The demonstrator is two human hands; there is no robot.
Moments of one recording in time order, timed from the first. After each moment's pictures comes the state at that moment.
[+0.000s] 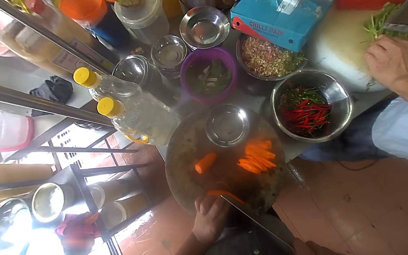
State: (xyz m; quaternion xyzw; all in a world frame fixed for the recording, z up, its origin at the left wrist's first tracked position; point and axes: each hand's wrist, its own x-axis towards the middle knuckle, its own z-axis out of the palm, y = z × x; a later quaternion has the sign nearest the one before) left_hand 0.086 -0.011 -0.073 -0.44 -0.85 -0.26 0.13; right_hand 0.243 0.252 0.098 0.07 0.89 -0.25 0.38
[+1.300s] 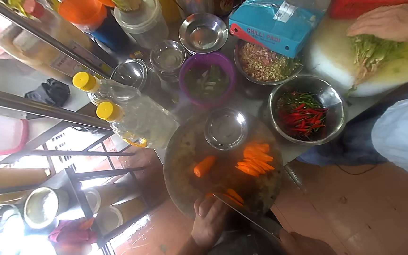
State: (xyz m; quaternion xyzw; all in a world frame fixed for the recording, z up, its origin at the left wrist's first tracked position) left_hand 0.085 -0.011 -0.077 -0.44 -0.84 -0.27 0.13; right_hand 0.228 0.237 0.073 0.07 0.92 -0.22 0.32
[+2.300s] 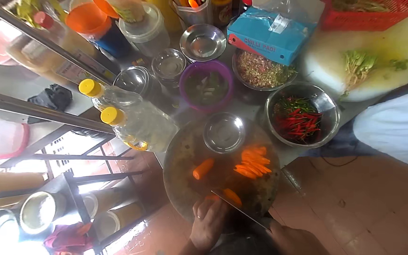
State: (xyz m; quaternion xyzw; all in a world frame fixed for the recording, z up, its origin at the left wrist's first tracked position) left_hand 0.088 -0.011 -0.075 -0.43 -0.85 -0.28 0.13; right_hand 0.218 0.232 0.061 0.09 0.92 -0.21 0.32
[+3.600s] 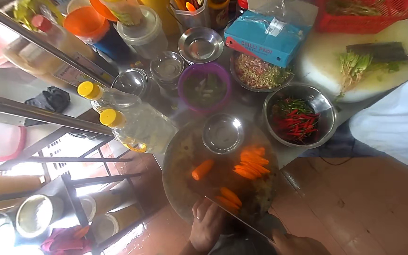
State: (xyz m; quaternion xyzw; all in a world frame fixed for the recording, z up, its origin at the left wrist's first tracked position) left_hand 0.085 -0.010 -0.075 -0.43 -0.85 -0.28 0.14; right_hand 0.210 0.231 0.090 0.08 0.92 -0.24 0.32
